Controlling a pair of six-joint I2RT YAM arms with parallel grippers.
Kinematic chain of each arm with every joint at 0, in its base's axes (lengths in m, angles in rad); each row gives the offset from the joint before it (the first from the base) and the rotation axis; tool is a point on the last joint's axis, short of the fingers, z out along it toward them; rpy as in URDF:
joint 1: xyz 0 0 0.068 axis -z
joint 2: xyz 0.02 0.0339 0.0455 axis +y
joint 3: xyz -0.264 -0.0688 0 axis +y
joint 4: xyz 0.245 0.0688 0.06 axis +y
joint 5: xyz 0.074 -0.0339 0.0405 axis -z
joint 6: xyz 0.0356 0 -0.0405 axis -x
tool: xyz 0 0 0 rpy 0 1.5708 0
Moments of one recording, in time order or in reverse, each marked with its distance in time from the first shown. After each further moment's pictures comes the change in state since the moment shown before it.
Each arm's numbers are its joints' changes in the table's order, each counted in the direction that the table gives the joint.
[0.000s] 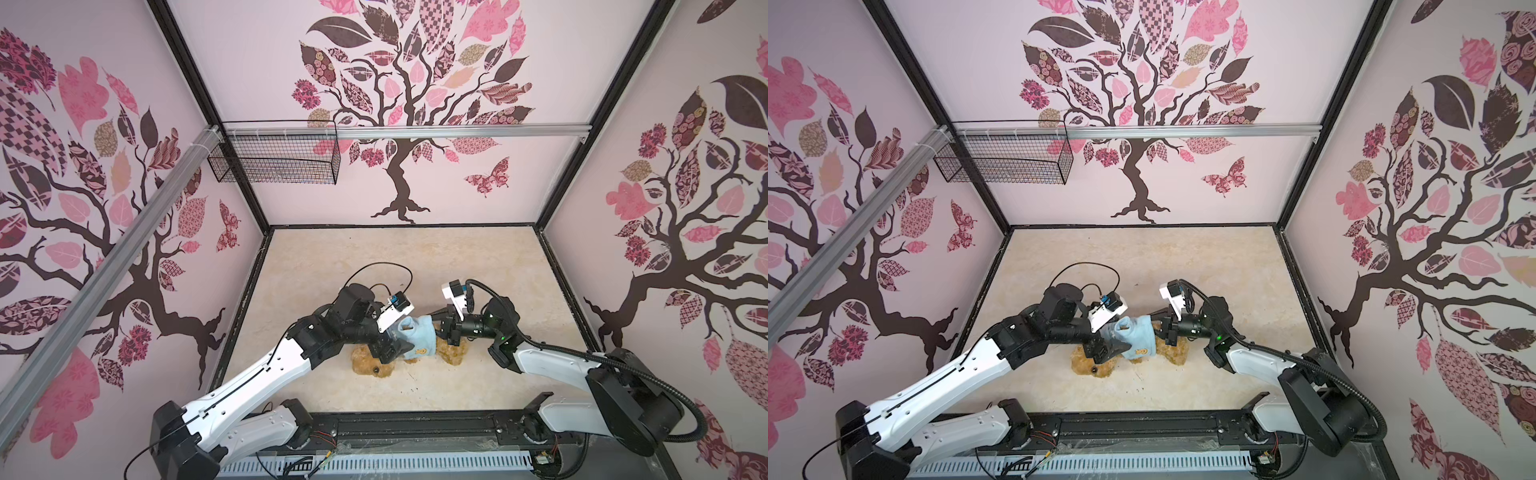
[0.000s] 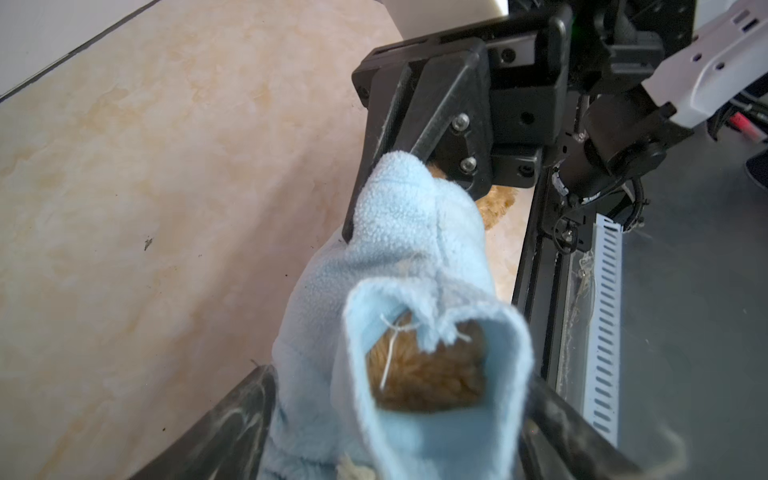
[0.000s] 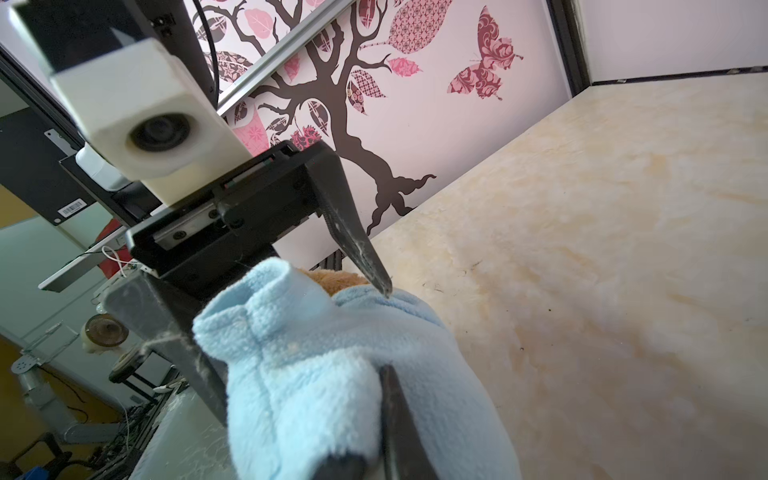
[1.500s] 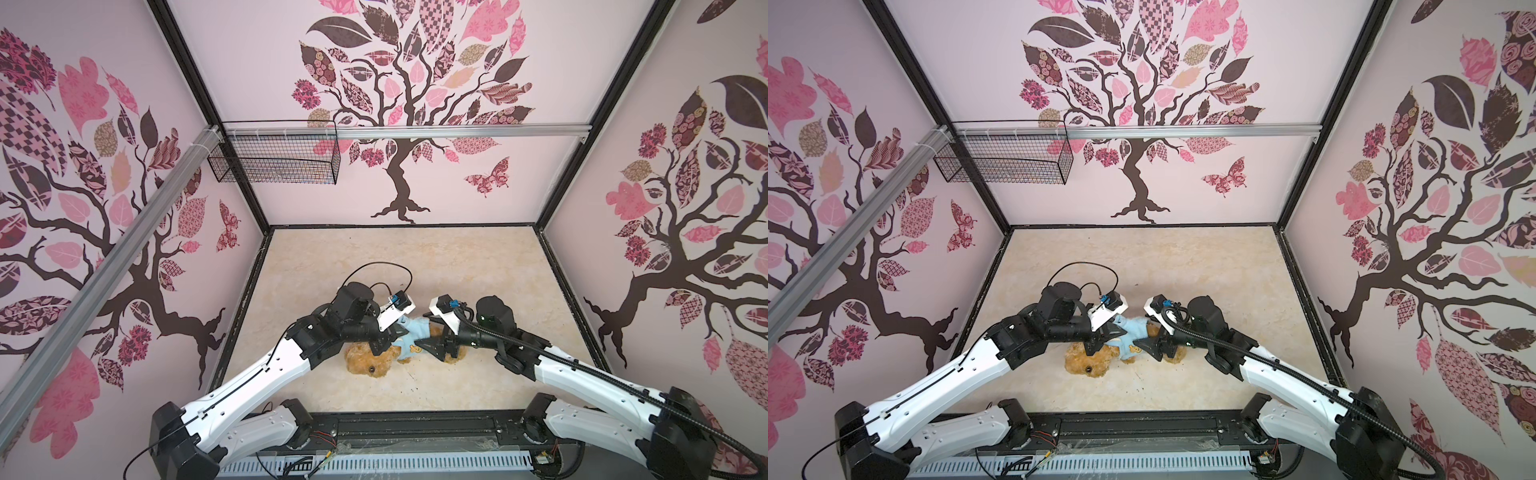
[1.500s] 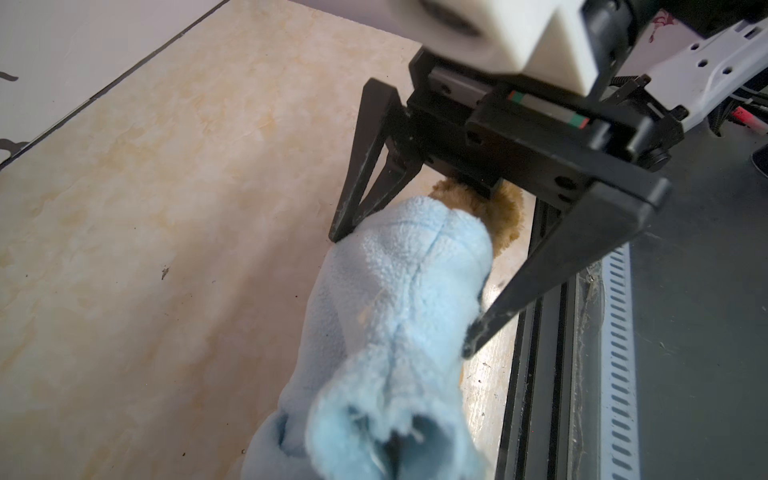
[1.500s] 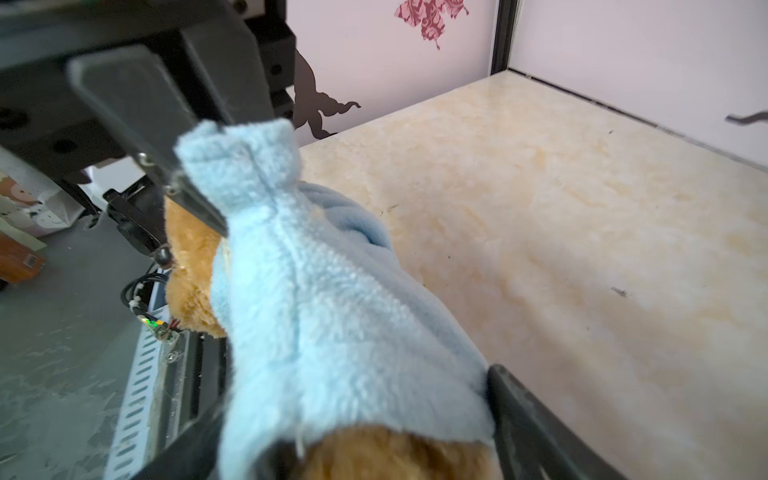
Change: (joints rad) left arm 0.000 -0.028 0.003 -0.036 -0.001 -0.038; right arm -0.163 -0.254 -0.143 0.784 0.380 0.582
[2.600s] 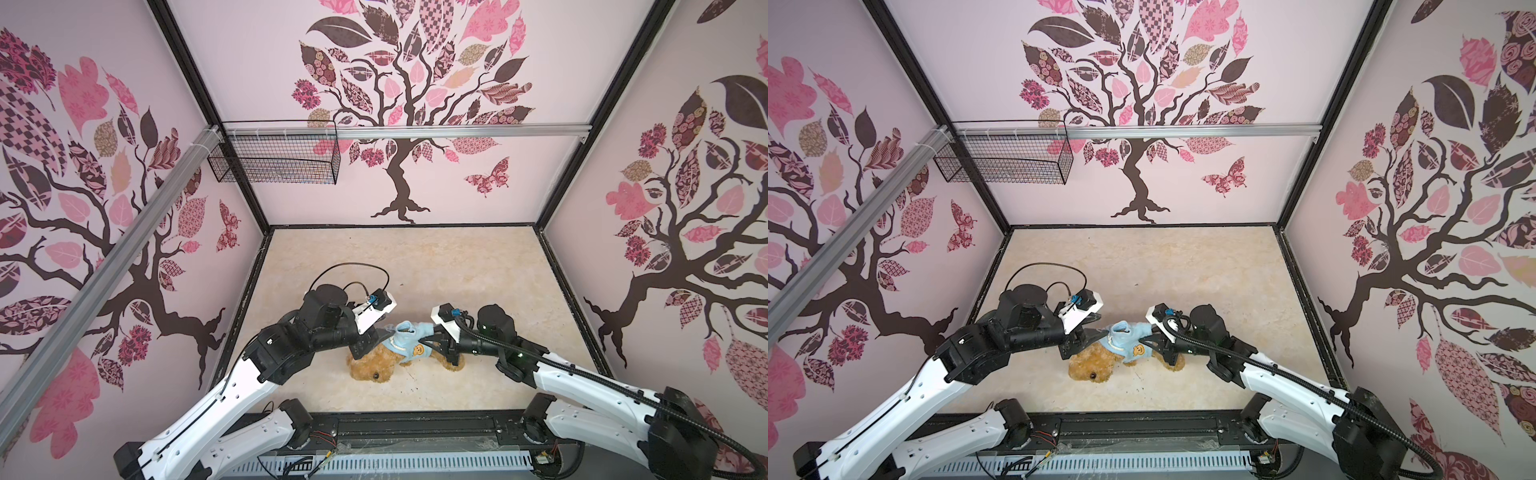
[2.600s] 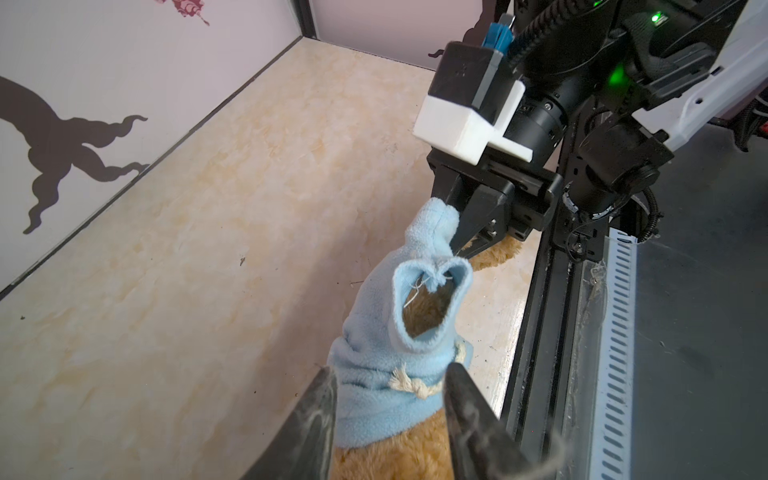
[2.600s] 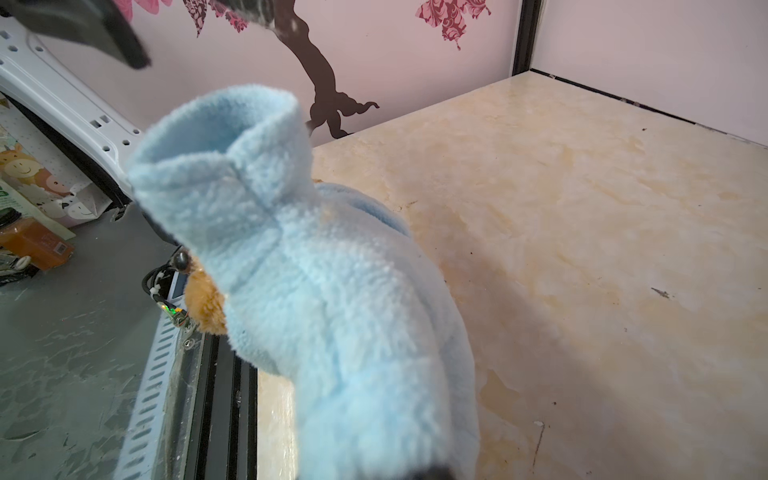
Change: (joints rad) left arm 0.000 -0.139 -0.169 0.246 -0.101 -0.027; right arm -0.029 -0.045 0.089 -0.095 -0.019 -0.013
